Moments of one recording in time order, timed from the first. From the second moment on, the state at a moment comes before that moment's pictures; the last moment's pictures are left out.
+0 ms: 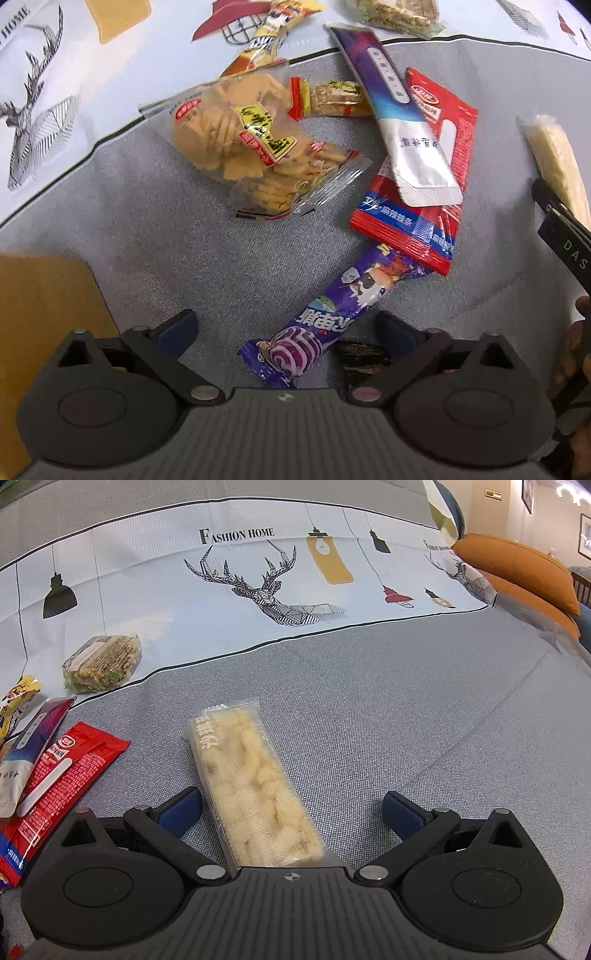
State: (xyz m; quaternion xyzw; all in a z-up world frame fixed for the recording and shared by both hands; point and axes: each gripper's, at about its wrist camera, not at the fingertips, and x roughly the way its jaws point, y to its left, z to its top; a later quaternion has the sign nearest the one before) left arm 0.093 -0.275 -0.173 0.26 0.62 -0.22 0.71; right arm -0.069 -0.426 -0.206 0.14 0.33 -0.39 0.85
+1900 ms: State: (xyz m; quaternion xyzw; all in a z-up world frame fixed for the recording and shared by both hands) left arm -0.281 0.080 0.084 0.00 0.43 -0.25 0.87; right arm -0.374 -0.095 0.045 0.11 0.26 -0.04 0.96
